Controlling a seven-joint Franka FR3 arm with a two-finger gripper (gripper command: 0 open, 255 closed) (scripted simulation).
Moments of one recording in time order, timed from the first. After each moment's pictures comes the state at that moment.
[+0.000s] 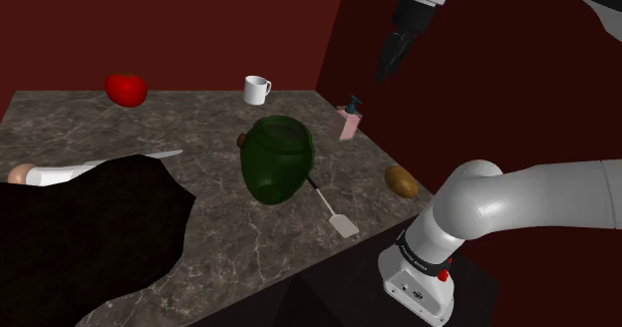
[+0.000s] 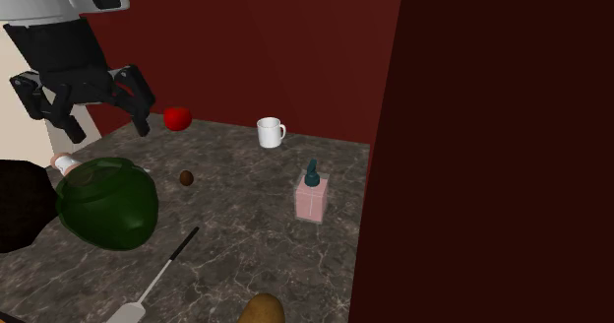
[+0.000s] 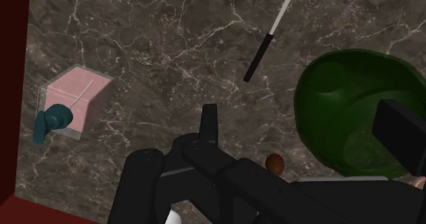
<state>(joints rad) 0.00 -0.81 0.03 -2.27 0.00 1.49 -0.17</state>
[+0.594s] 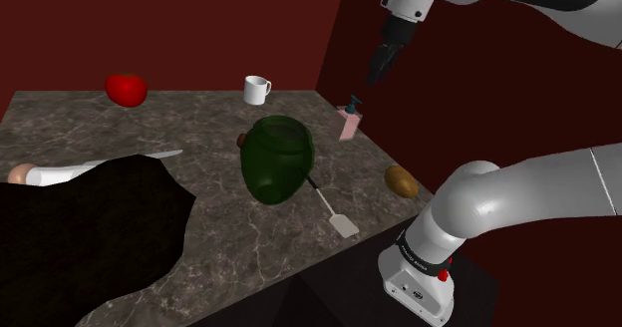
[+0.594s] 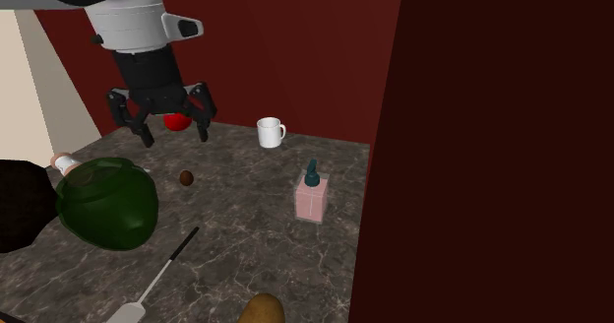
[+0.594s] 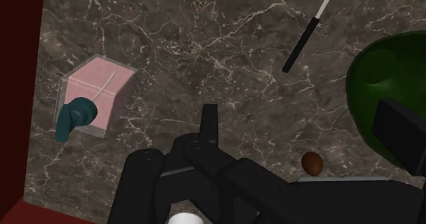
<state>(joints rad) -0.04 -0.68 -0.09 -2.29 -0.07 1.64 -0.29</state>
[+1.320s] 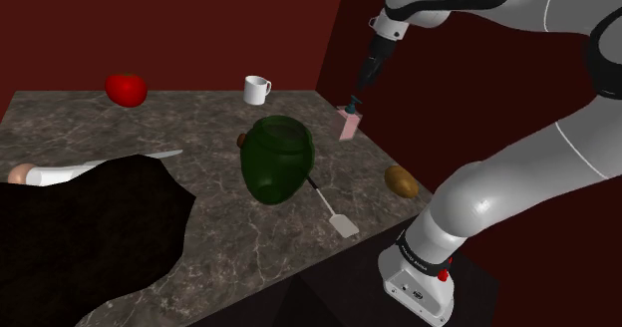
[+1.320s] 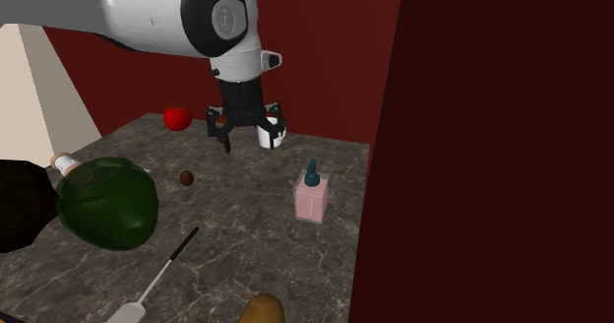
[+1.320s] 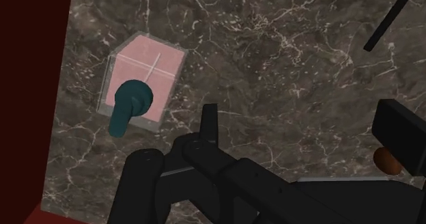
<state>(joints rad) -0.07 -0.37 -0.27 -2.20 -0.09 1.86 -0.49</state>
